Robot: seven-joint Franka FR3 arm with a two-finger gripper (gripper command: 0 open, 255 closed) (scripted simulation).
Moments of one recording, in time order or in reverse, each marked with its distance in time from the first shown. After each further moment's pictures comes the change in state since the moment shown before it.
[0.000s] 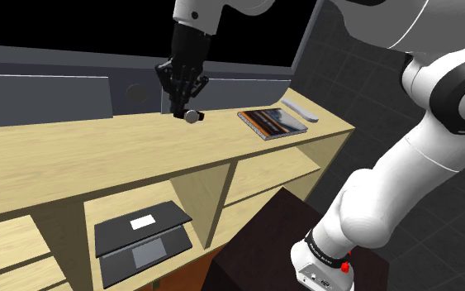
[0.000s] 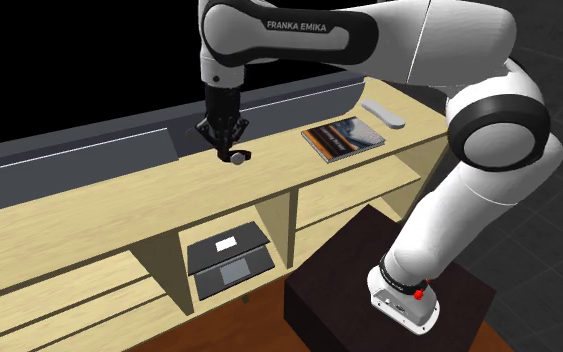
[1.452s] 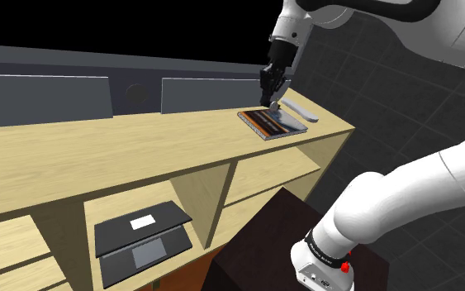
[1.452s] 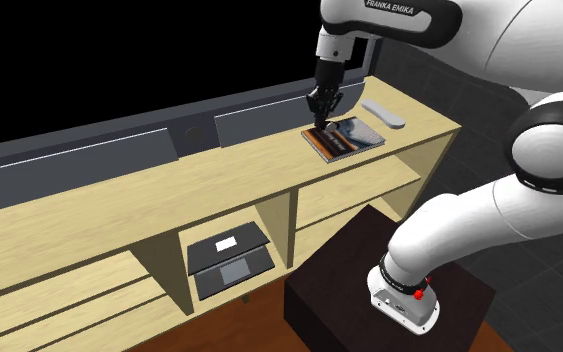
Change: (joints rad) arm -0.193 -0.318 -0.358 -0.285 -0.108 -0.173 -0.512
